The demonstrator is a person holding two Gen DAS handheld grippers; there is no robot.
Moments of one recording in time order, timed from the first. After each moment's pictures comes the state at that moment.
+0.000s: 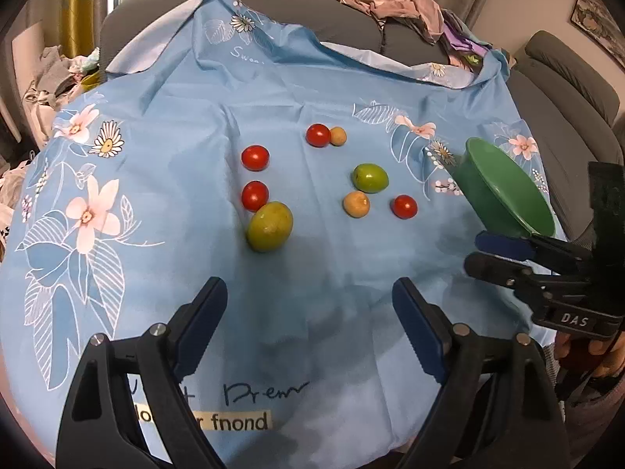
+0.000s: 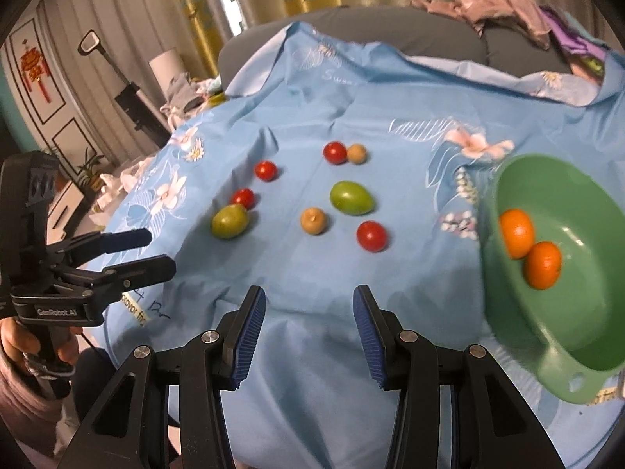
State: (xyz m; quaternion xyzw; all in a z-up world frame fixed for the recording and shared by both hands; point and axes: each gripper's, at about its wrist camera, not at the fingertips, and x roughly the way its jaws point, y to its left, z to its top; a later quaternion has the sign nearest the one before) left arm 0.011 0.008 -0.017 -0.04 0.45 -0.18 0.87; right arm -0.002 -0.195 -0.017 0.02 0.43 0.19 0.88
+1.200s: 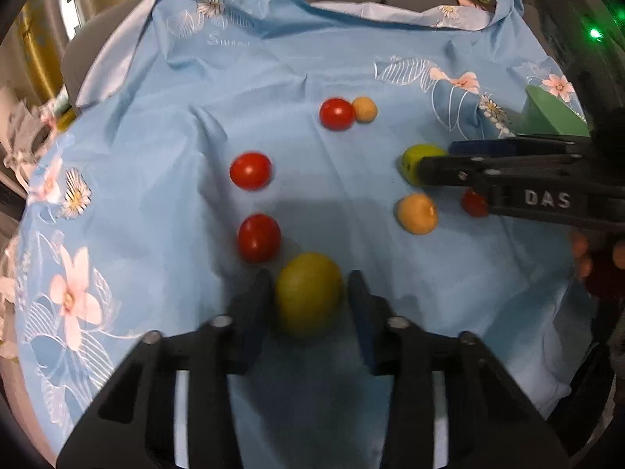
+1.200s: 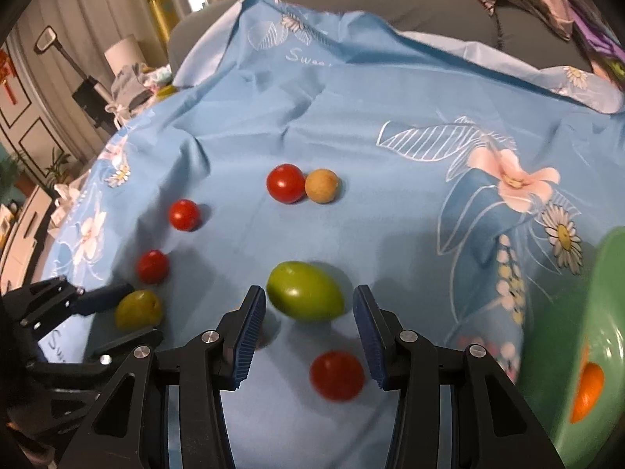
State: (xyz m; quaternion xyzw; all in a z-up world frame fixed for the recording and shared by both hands) left arm 0.086 -0.020 -0.068 0.08 0.48 -0.17 0.86; right arm 0.129 -0.181 -0.055 0.01 0.46 0.15 0.87
